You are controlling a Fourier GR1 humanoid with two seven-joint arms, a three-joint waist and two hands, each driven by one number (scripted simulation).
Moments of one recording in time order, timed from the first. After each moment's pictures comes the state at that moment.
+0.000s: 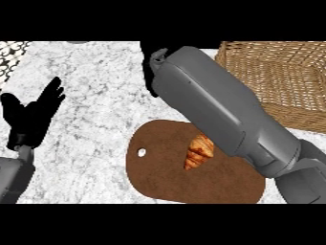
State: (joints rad) left arm -0.26 0.45 -0.12 -1.32 0.30 0.14 0.16; right arm -1.37 -0.07 0.55 -0.76 0.41 0.25 1.07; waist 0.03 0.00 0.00
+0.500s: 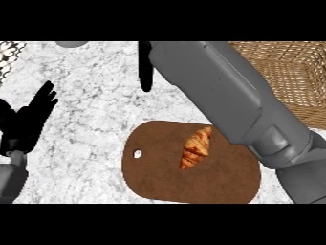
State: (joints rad) left arm -0.21 0.46 -0.09 -1.33 0.31 0.13 0.15; right arm -1.47 -0.08 0.39 -0.71 0.20 0.41 1.10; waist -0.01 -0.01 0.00
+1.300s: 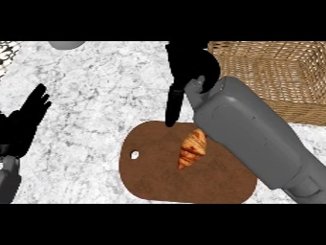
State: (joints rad) left arm -0.17 0.46 -0.05 -1.37 0.30 0.13 0.16; right arm -1.06 -0.18 0.49 -1.27 0.25 0.36 1.14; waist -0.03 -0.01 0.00
